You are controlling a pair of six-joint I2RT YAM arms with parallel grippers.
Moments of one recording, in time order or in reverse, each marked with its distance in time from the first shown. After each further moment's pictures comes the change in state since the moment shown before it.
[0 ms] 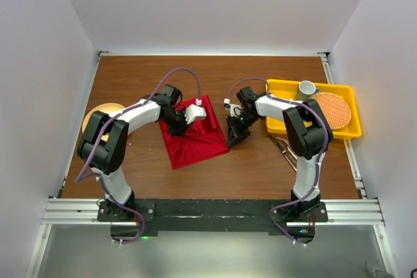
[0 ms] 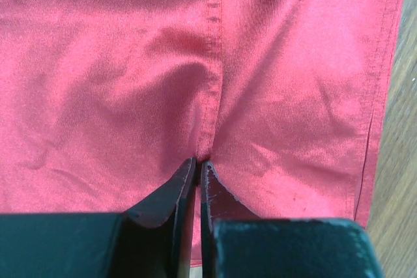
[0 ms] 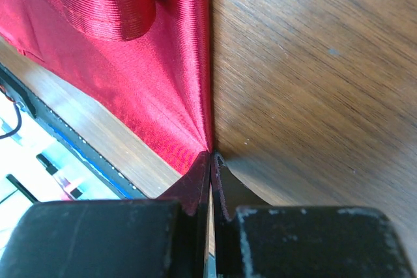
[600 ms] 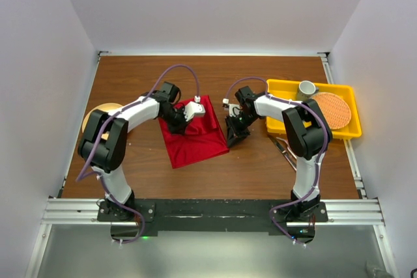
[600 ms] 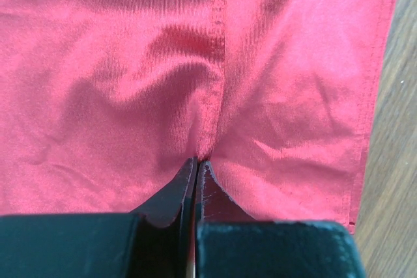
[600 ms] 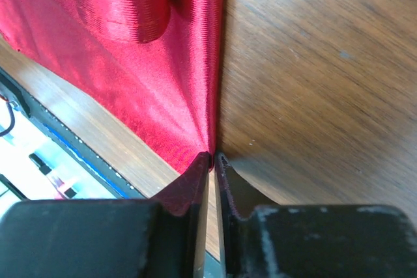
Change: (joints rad) left arm 0.022 0.023 0.046 -0.048 0.042 -0.001; right arm 0.013 0.000 0.014 -0.014 0.015 -0.007
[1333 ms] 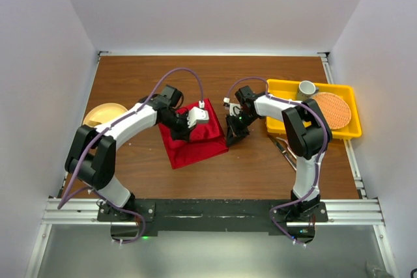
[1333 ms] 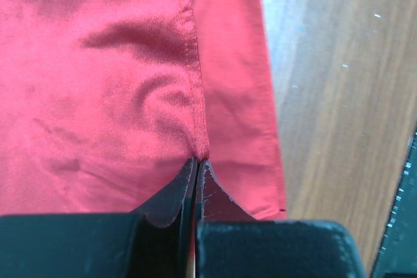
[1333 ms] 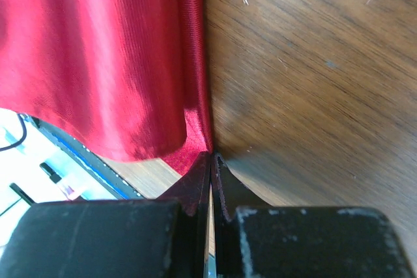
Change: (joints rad) left arm -0.086 -0.181 -0.049 -0.070 0.076 -0.007; right arm 0.000 0.004 -0.001 0.023 0.003 0.048
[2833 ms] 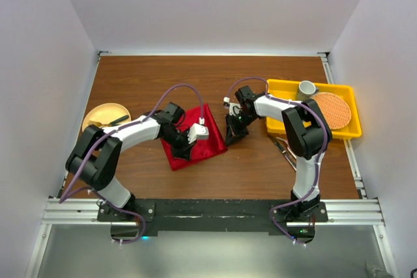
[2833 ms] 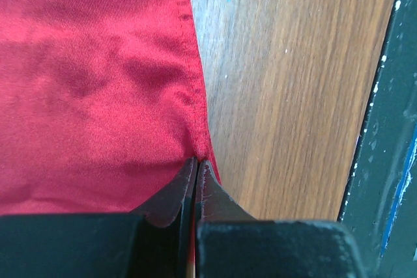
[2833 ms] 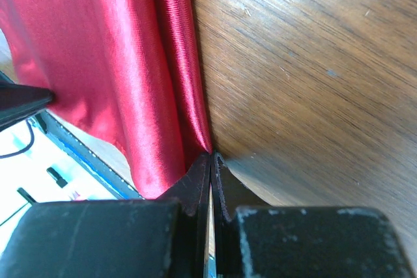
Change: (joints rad) left arm -0.057 -0.013 -0.210 0.098 0.081 -0.097; right arm 0.005 0.000 -0.006 0.028 -0.004 0.030
